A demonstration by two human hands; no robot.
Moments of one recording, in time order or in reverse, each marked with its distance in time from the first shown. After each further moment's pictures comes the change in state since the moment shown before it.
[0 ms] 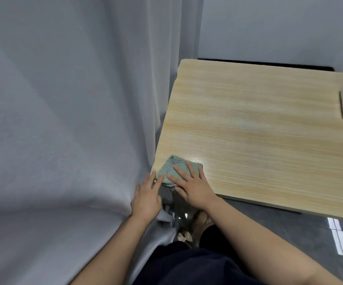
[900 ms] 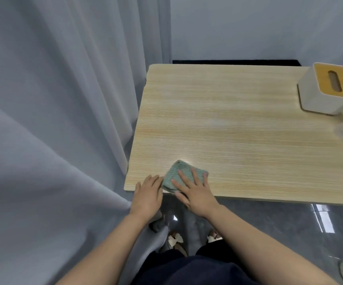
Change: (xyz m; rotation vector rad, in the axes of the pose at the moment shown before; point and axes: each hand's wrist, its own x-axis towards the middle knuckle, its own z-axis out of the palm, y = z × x) left_hand 0.027 0.063 0.000 -0.081 -0.007 0.163; right_hand -0.060 0.049 -0.002 0.123 -0.021 0.148
